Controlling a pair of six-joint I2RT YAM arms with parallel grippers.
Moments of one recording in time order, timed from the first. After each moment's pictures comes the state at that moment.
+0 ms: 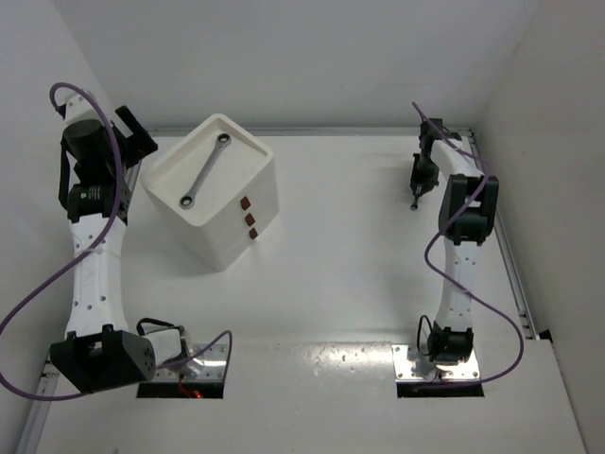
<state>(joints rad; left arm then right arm) 0.23 1.18 1.33 -0.37 -0.10 -0.31 -0.08 2.44 2.02 -0.86 0.12 0.19</state>
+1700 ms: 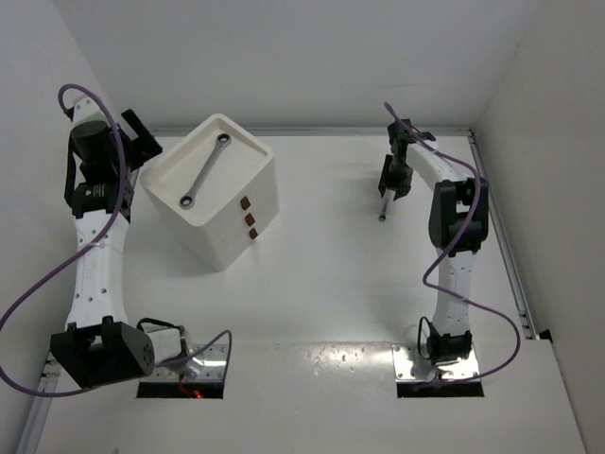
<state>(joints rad) 0.23 1.20 1.30 -0.36 -0.09 -0.32 0.11 2.24 1.82 -0.86 0.09 0.39</state>
